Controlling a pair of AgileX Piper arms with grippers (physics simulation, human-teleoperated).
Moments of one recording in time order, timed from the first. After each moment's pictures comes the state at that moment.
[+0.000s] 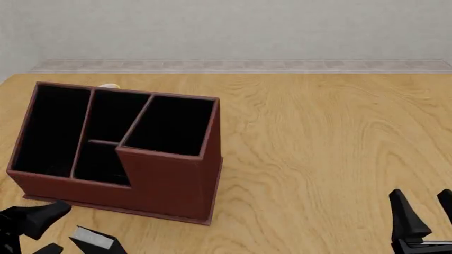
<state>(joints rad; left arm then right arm) -0.24 0.24 -0.37 0.80 -1.40 0.00 0.02 0.00 -0.01 0.00</state>
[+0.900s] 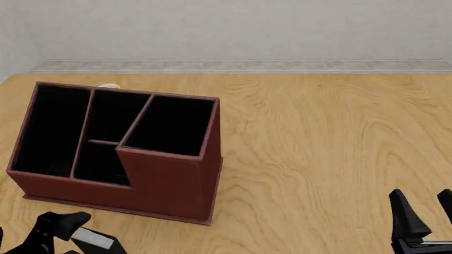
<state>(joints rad) -0.22 0.37 -0.19 0.59 -1.41 0.00 0.02 0.00 -0.01 0.00</state>
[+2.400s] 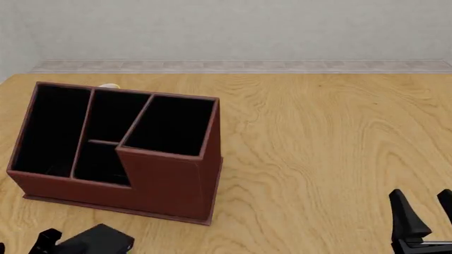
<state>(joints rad) -0.28 0.27 -0.16 0.71 -1.46 0.00 0.02 0.00 -0.01 0.00</state>
